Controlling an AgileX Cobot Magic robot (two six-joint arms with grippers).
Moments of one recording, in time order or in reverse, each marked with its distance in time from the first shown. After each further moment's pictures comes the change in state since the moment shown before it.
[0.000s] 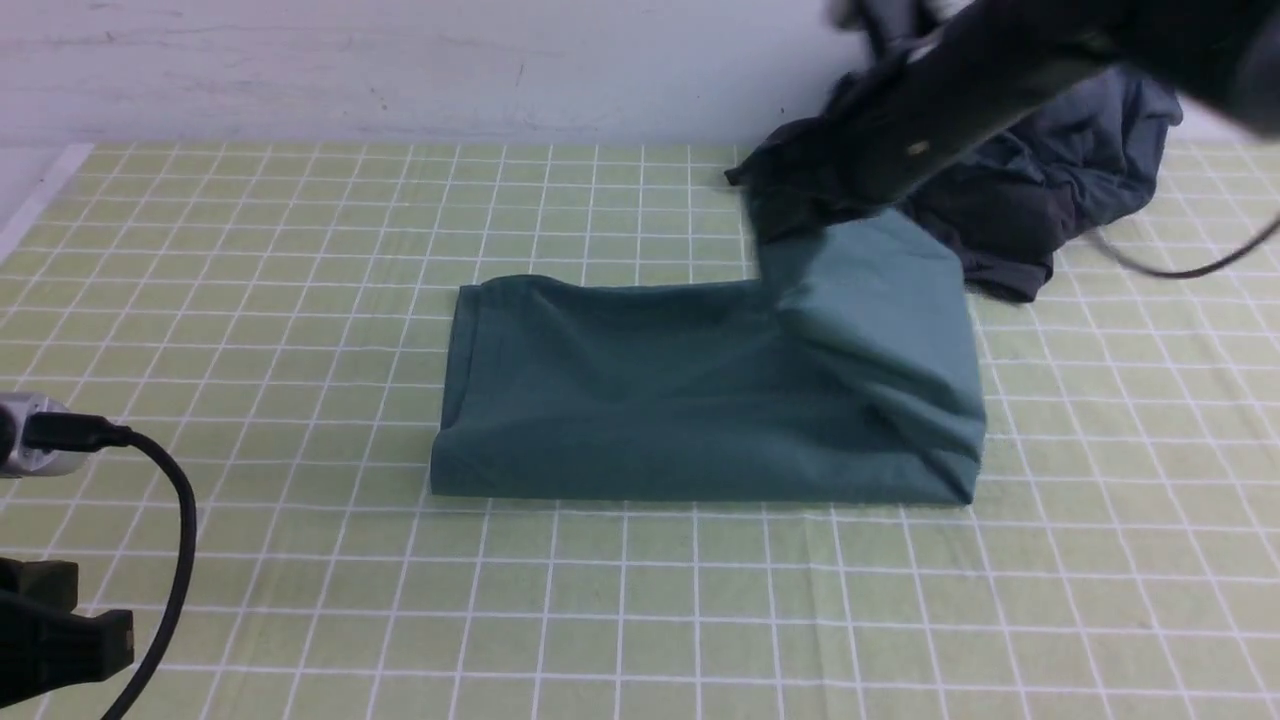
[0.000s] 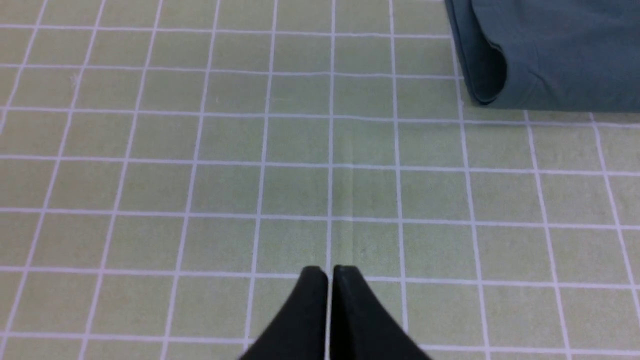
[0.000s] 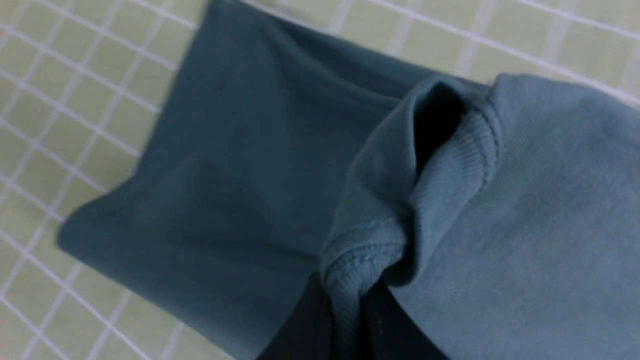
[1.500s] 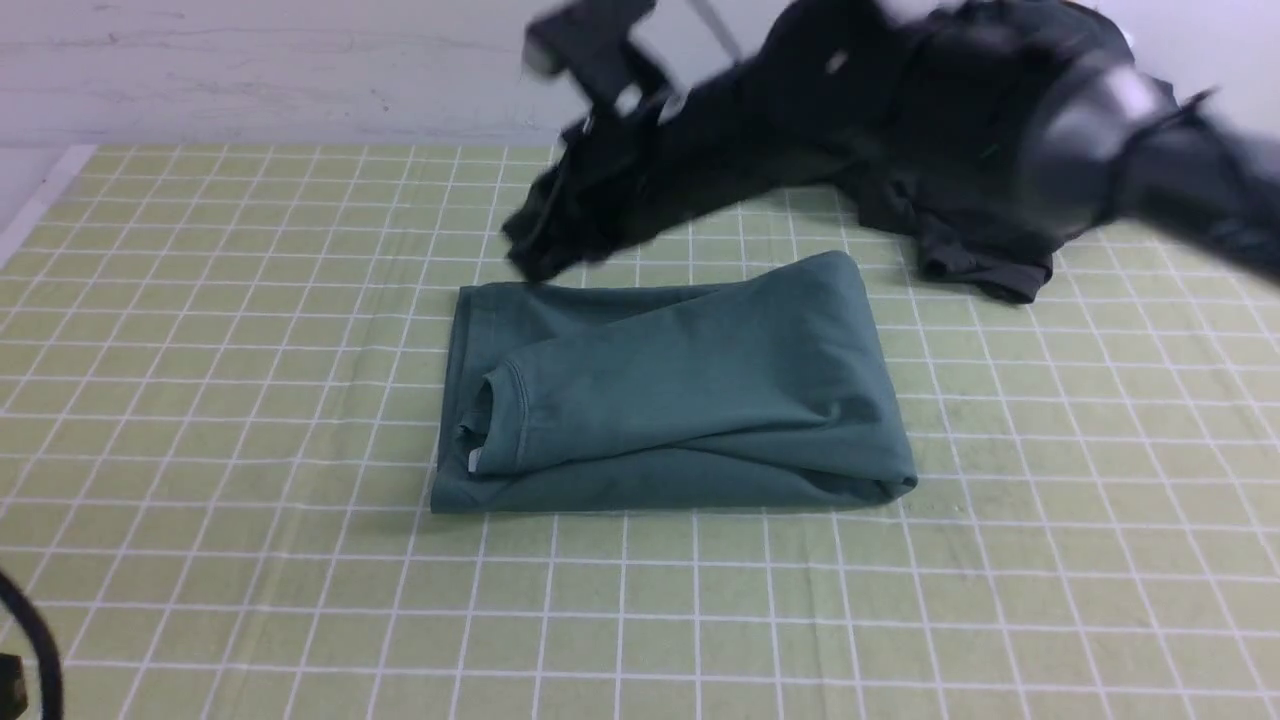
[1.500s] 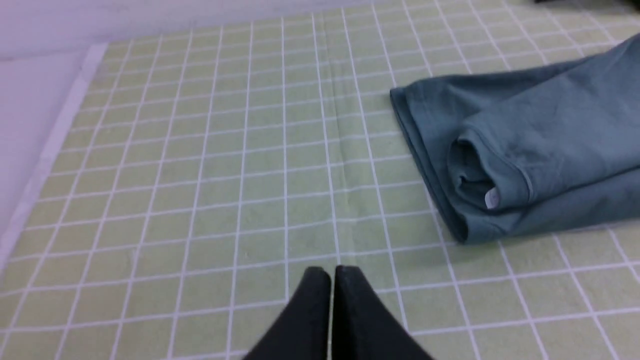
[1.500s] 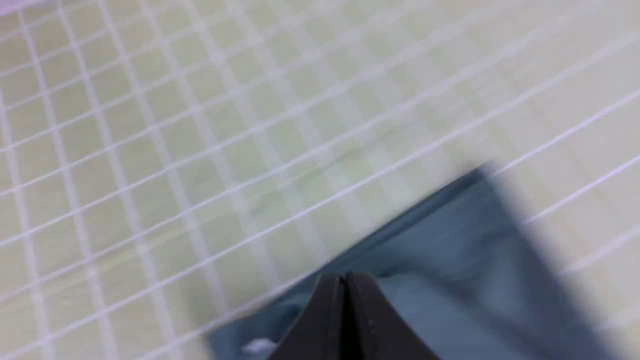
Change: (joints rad) right arm 0.171 -0.136 -0.002 0.003 -0.178 -0.422; left arm 0.000 -0.316 0.028 0.001 -0.077 0.166
